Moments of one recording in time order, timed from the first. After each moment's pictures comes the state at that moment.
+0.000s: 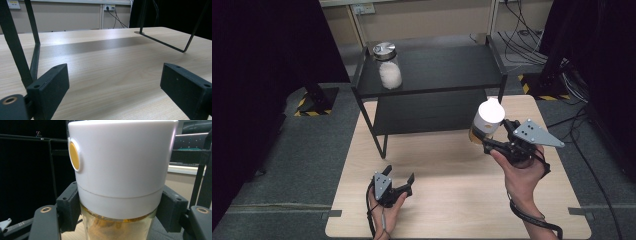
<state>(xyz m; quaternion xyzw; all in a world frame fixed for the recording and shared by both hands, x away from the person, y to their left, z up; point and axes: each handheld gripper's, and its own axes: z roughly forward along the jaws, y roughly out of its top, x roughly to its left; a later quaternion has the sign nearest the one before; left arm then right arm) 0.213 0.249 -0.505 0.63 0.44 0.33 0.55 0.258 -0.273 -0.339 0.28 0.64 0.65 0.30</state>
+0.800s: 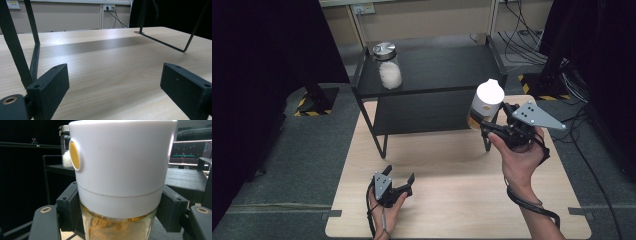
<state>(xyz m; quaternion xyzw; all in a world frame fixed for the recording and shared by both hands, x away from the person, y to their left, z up) 0.214 0.249 -0.505 0.63 0.44 0.33 0.55 0.271 -0.262 -0.305 0.29 0.63 0.66 0.31</state>
